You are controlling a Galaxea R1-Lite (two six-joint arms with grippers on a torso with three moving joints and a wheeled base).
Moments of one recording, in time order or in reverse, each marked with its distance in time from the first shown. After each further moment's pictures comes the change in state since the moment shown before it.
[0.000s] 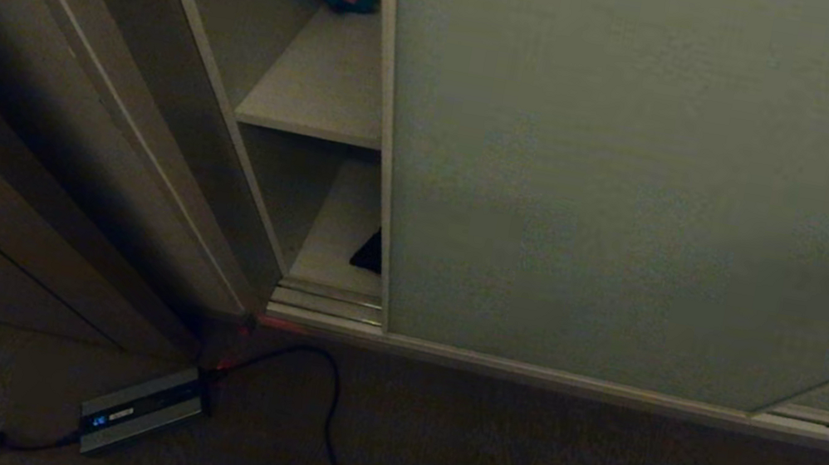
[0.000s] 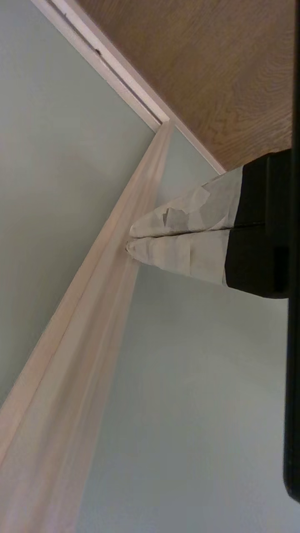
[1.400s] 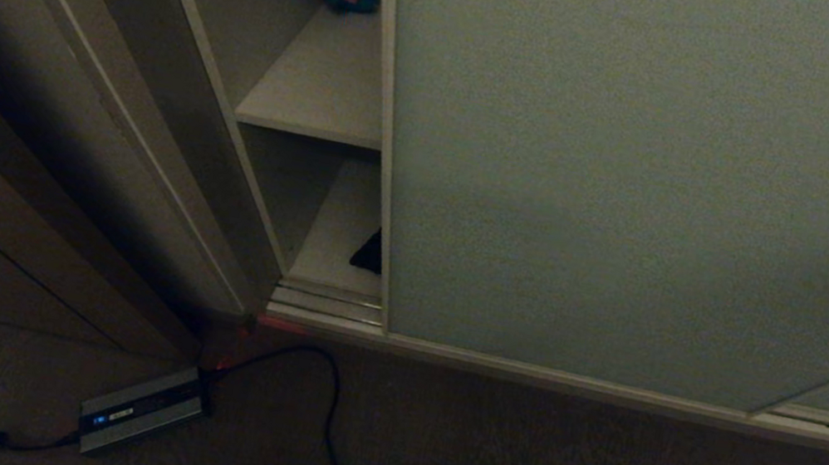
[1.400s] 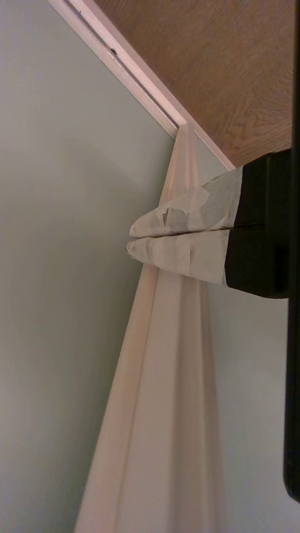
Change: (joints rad) left arm 0.000 0.000 0.000 0.000 0.001 0.000; right arm 0.017 0.134 -0.109 -0.041 -0.018 0.000
